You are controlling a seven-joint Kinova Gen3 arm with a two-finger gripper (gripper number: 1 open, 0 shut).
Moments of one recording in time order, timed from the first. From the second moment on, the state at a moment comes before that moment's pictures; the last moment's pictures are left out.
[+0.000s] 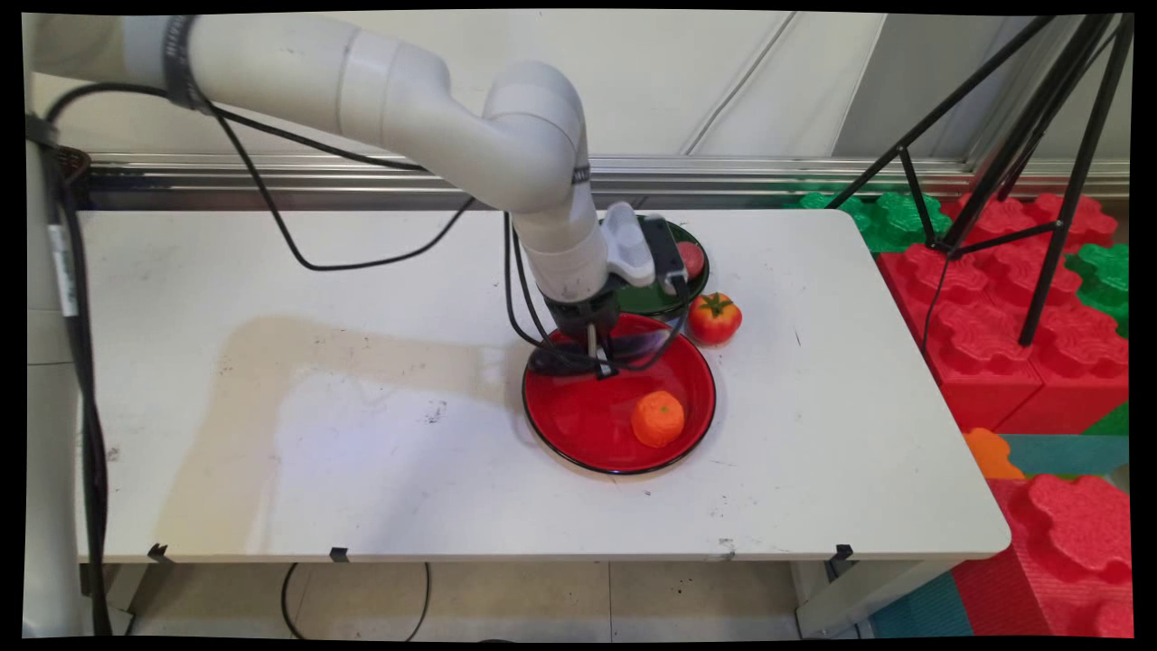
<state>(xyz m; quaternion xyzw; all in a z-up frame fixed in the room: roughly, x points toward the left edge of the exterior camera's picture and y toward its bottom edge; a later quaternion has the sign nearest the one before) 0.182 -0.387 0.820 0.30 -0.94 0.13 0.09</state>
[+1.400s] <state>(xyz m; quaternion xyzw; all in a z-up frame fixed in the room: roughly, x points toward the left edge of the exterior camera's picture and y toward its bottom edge) 0.204 -0.477 0.900 0.37 -0.88 0.25 0.14</state>
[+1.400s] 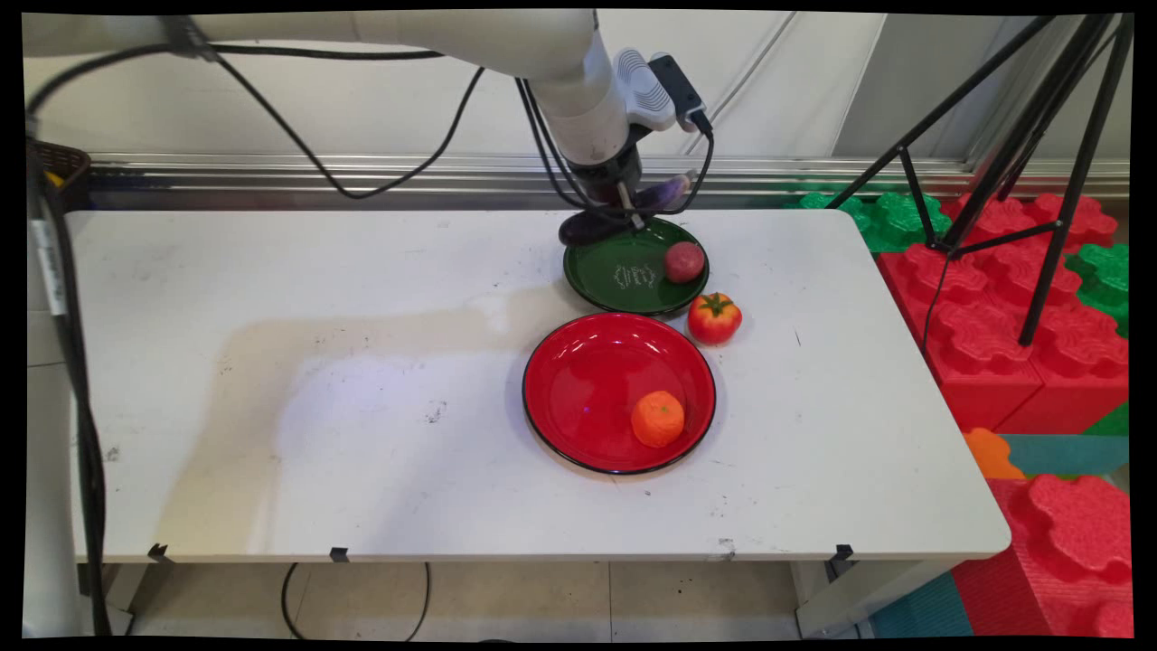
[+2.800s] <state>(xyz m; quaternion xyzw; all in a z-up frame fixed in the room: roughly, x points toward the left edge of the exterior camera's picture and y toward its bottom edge) 0.218 -0.576 0.811 0.36 -0.90 0.23 0.12</state>
